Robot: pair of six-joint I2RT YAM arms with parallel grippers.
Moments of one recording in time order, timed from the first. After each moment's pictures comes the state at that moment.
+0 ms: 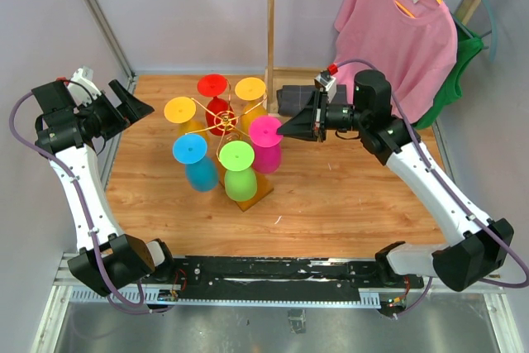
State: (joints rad) left arm 0.51 1.21 1.42 -0.87 0.66 -0.25; right arm 0.48 1.28 1.29 -0.27 -0.90 1.15
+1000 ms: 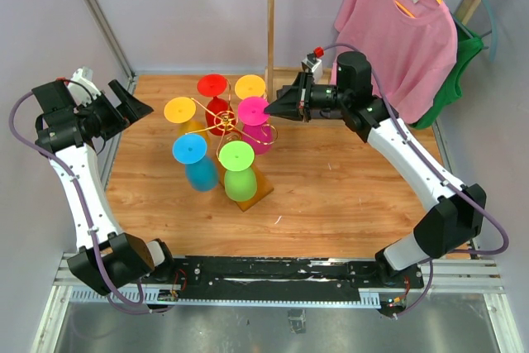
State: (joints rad) left arm 0.51 1.21 1.42 -0.87 0.65 -0.25; right arm 0.48 1.50 1.46 -0.19 -0.89 1.17
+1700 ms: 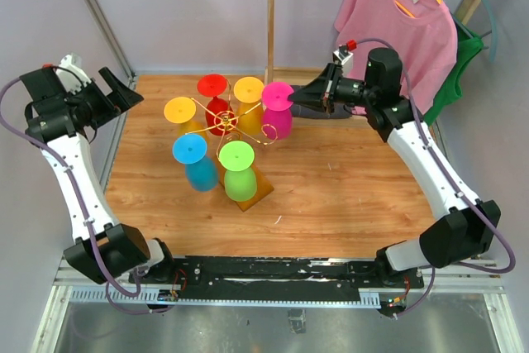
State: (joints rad) left arm 0.52 1.28 1.55 -0.88 0.60 -0.24; right arm 0.33 1.42 1.43 -0.21 -0.88 1.16
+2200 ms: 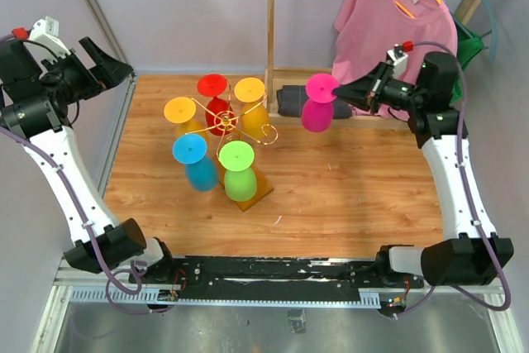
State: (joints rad) left arm 0.54 1.36 1.90 -0.93 0.71 -0.23; right arm 0.06 1.29 1.39 -0.35 -0.97 1.09
